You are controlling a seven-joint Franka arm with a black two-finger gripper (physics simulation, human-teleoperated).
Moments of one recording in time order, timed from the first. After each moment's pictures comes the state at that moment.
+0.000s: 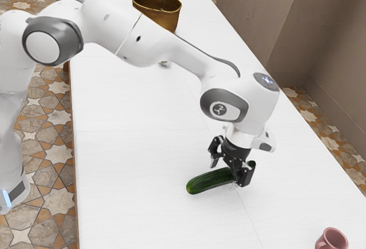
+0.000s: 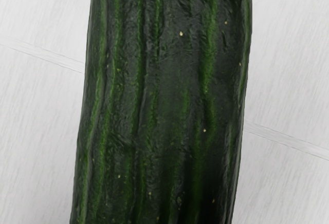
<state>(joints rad) -0.23 0.30 -0.16 -1.68 0.01 1.95 -0.72</state>
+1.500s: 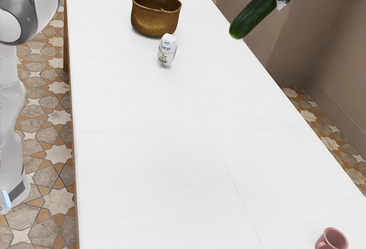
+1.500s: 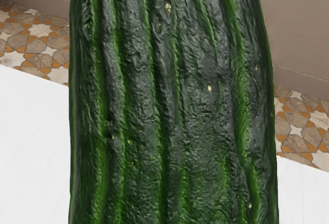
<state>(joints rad) -0.10 0.04 -0.17 -1.06 0.30 1.77 -0.62</state>
